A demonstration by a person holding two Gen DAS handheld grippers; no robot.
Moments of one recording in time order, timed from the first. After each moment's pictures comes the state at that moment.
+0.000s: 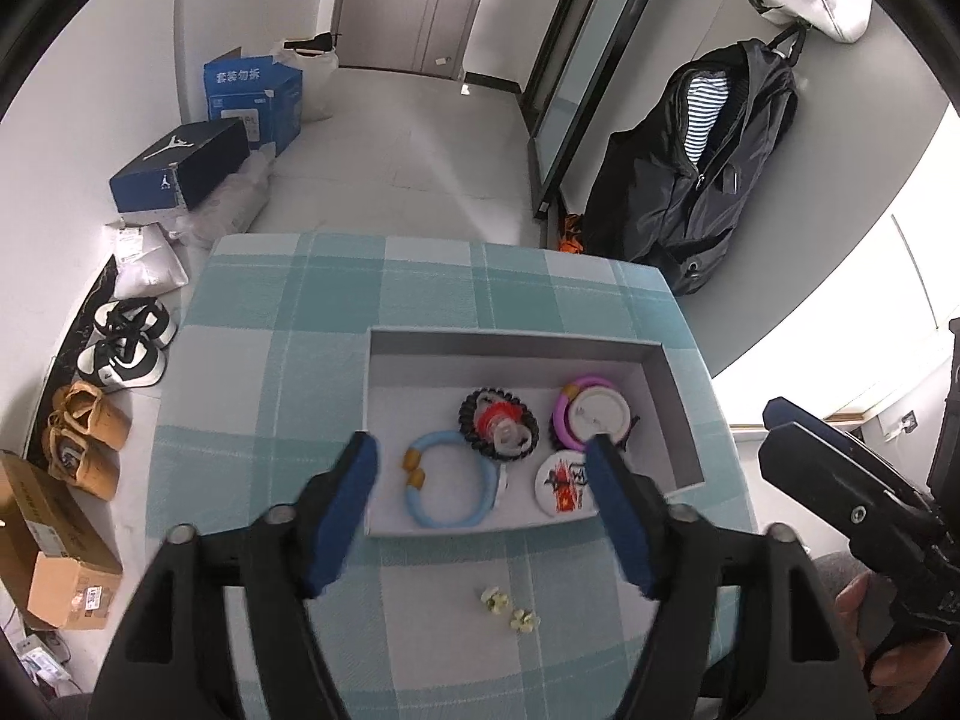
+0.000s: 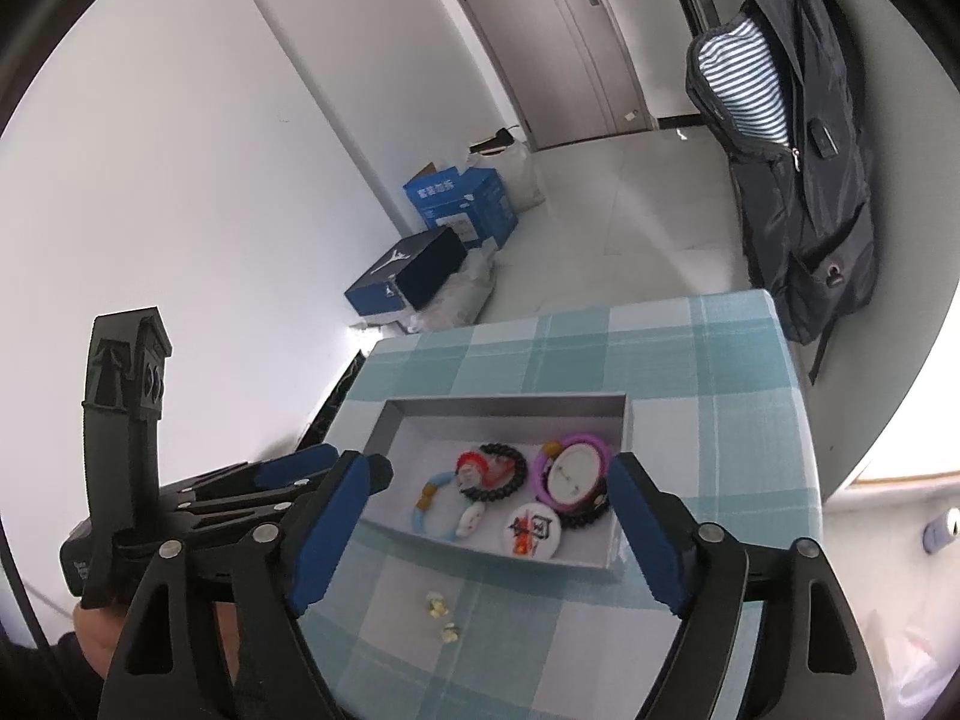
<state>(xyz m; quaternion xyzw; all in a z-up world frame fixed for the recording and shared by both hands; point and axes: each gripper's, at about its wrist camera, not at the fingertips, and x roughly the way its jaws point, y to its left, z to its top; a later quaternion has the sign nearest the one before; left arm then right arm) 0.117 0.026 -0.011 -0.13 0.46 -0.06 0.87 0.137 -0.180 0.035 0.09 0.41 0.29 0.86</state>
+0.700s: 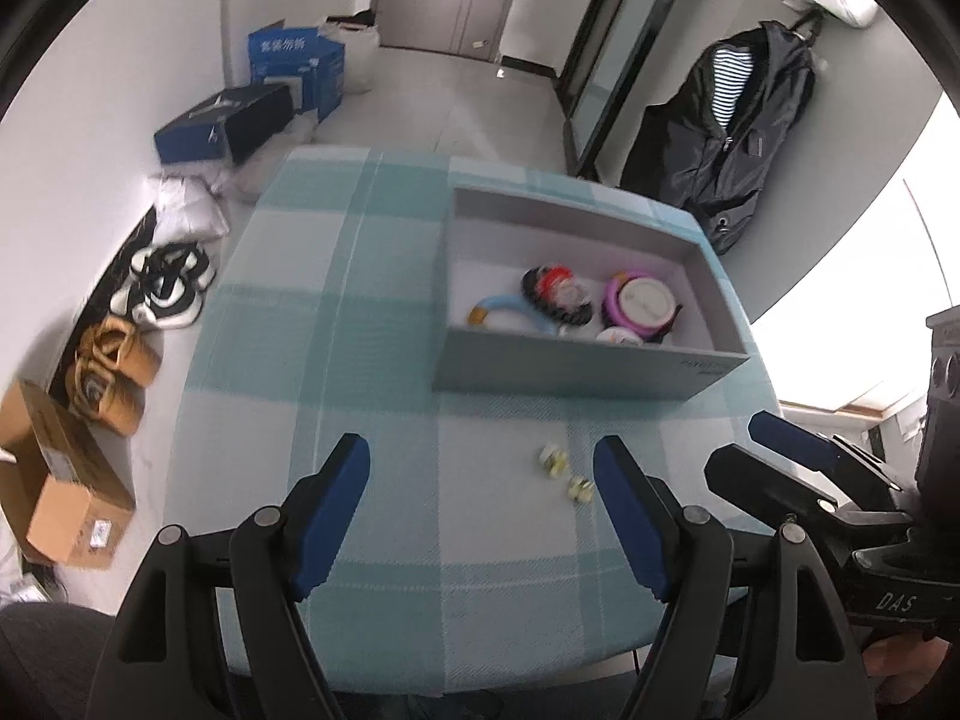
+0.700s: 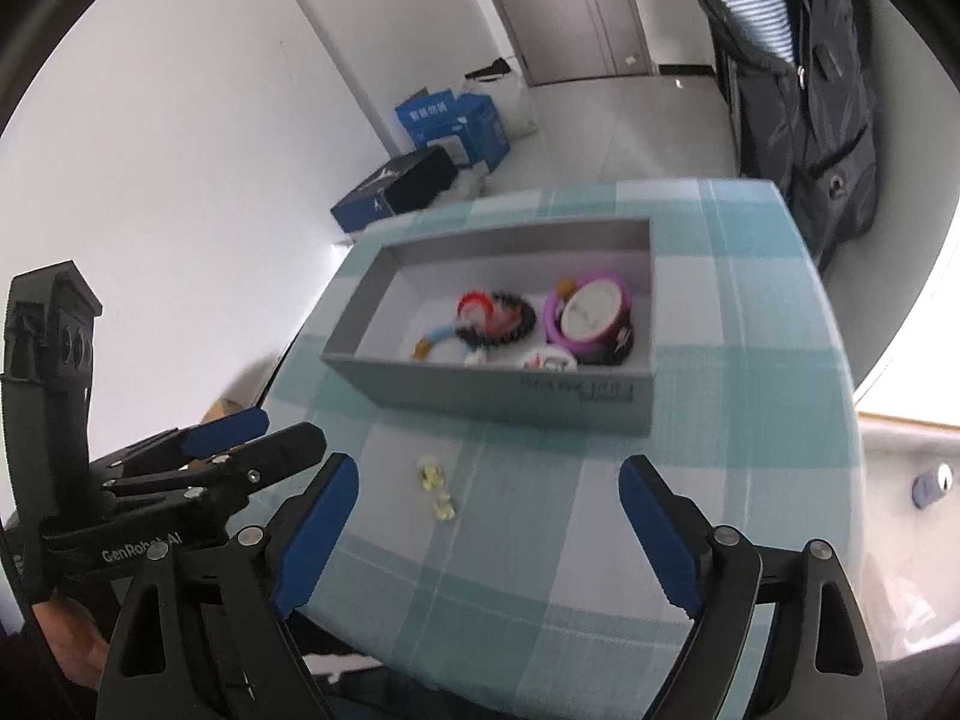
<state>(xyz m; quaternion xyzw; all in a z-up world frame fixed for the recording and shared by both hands) 0.058 0.041 -0.044 -0.14 0.48 -0.03 0.86 0.091 -0.162 -0.022 0.03 0.48 0.28 0.83</state>
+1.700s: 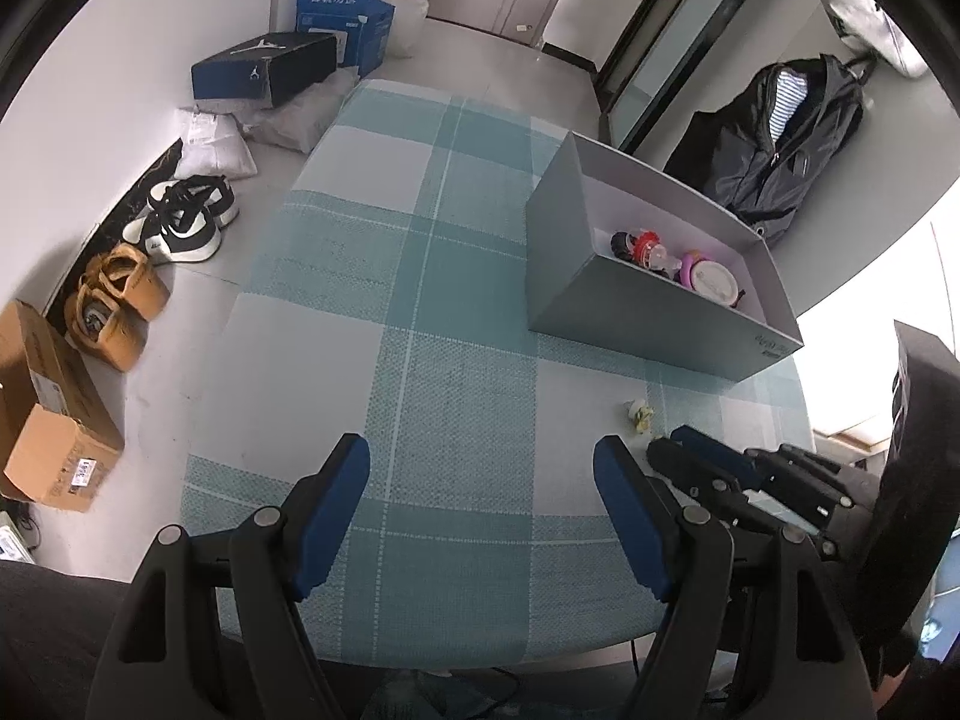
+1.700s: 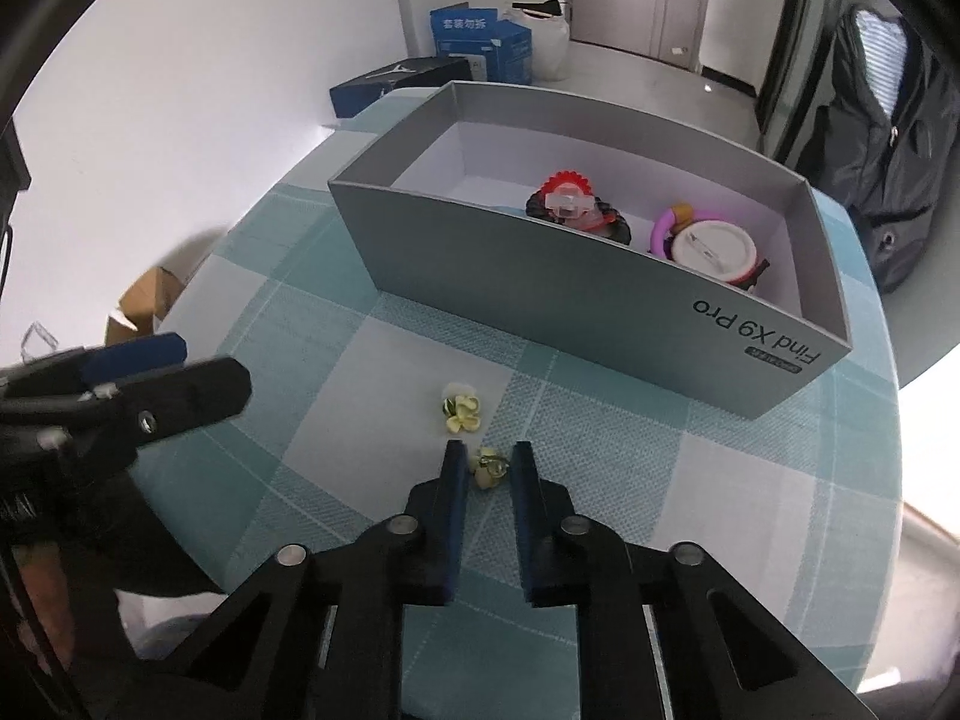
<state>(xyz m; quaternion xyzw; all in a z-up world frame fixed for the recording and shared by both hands) 0.042 0.076 -0.072 -0.19 0.50 -0.01 0.84 0.075 -0.086 -0.069 -0.14 0.50 0.26 0.81</state>
